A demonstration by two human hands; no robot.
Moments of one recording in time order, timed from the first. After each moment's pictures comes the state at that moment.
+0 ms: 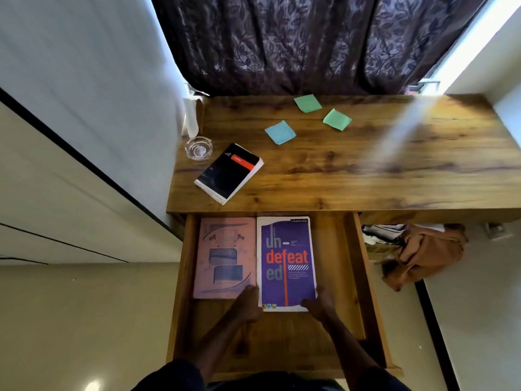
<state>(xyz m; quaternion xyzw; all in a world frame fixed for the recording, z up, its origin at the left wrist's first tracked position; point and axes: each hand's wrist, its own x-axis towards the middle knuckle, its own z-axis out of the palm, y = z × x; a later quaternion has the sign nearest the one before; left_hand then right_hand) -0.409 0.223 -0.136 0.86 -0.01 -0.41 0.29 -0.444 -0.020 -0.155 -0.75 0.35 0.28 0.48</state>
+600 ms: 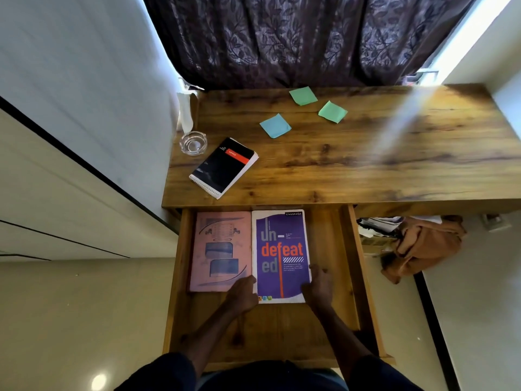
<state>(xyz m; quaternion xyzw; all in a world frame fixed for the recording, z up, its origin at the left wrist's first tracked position) -0.409 0.218 -0.136 0.90 -0.02 -0.36 0.24 -0.442 -0.013 -0.123 -0.85 0.27 0.14 0.43</state>
